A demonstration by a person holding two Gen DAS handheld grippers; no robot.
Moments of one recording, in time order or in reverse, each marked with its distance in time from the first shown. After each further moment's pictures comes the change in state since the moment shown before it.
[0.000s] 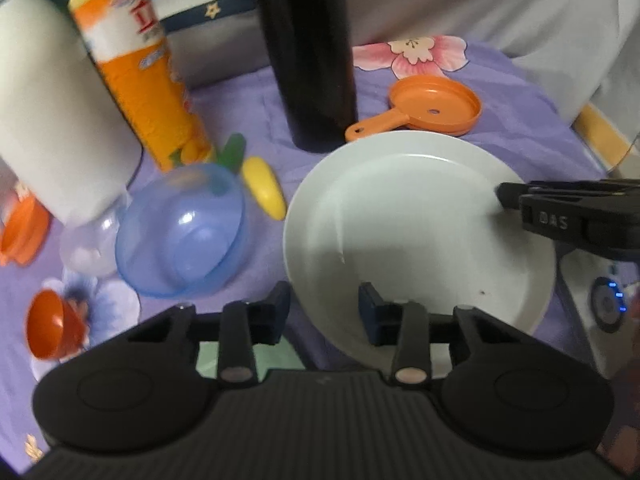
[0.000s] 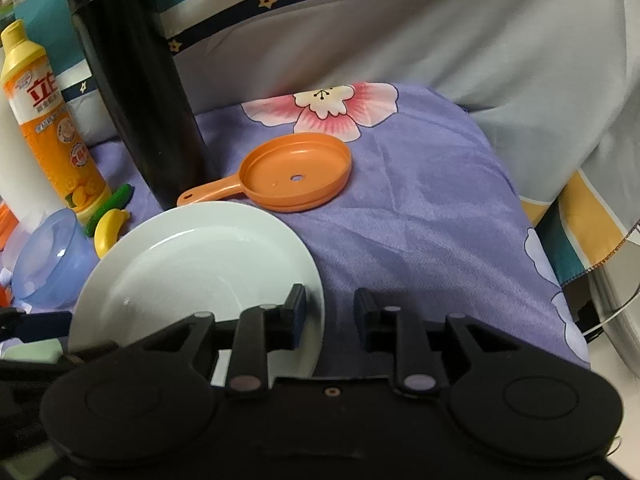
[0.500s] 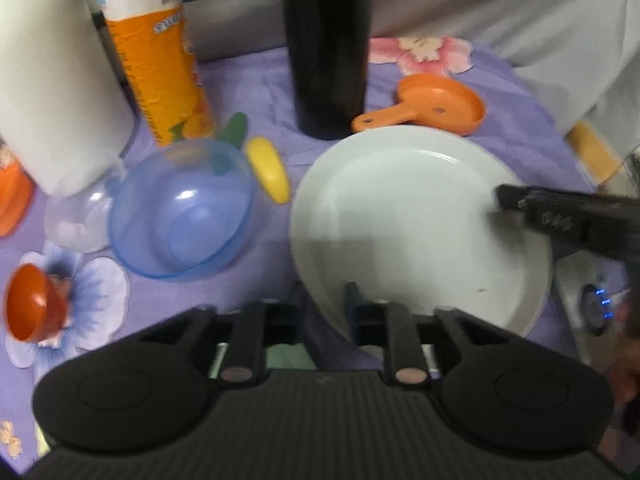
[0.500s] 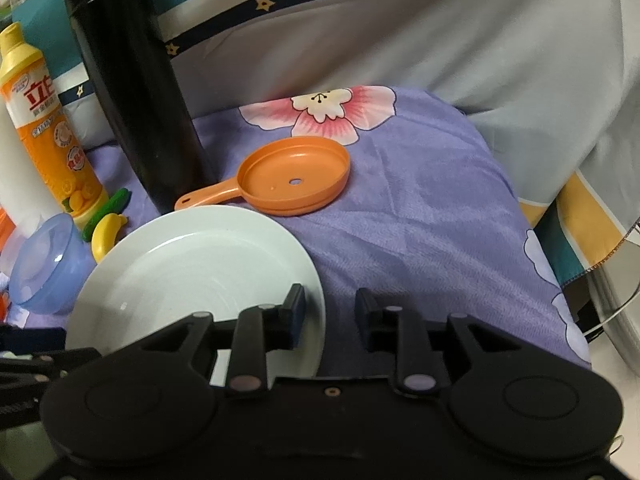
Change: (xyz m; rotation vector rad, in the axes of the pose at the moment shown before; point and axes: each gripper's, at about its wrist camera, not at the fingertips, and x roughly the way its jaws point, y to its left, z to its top) left arm 0.005 0.015 -0.002 -0.042 0.012 -0.031; right arm 0.000 0.000 0.001 0.032 -0.006 -0.006
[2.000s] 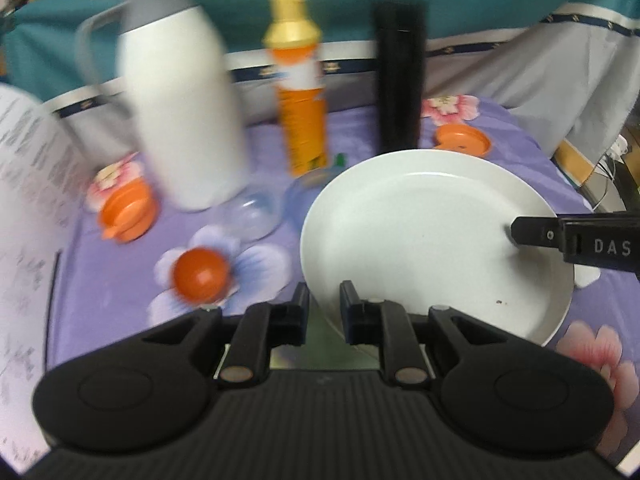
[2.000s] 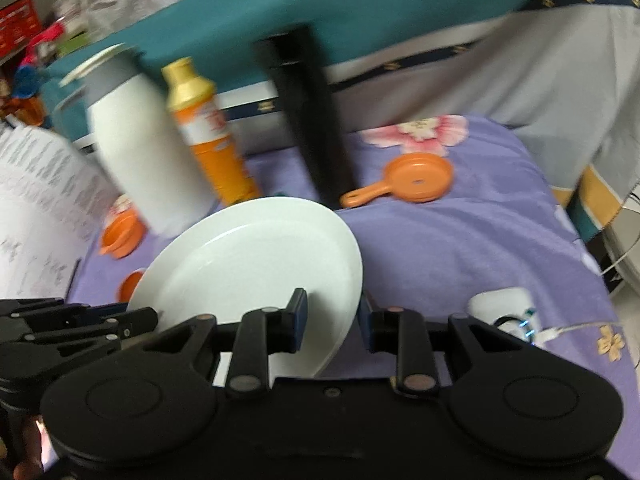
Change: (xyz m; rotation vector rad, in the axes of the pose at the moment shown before) left arm -0.146 0.105 -0.071 0.018 -0.150 0.036; right arm -0.164 0.113 -0.032 0.023 -0.021 0.172
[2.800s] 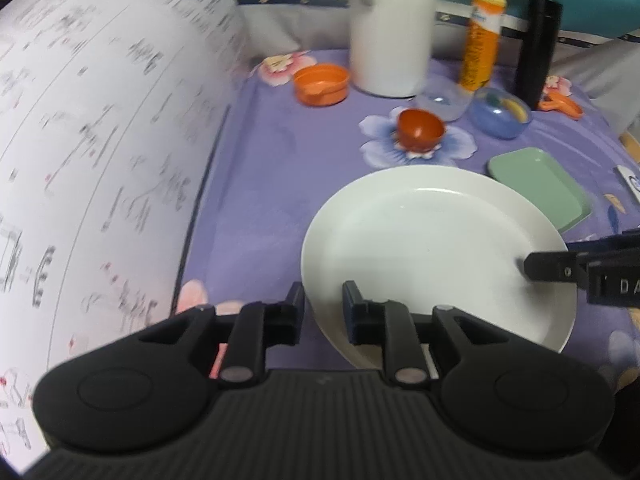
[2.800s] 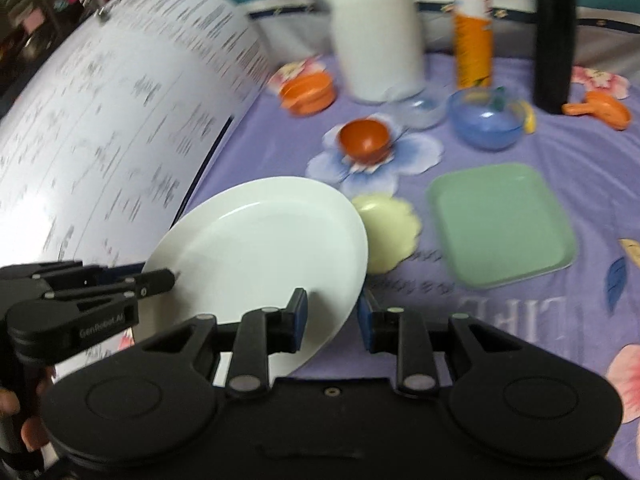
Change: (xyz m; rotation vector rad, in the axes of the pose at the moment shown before) left arm -0.086 0.189 -0.165 -0.174 0.075 0.110; right arm -0.019 0.240 -0.122 -0.215 0.225 0.164
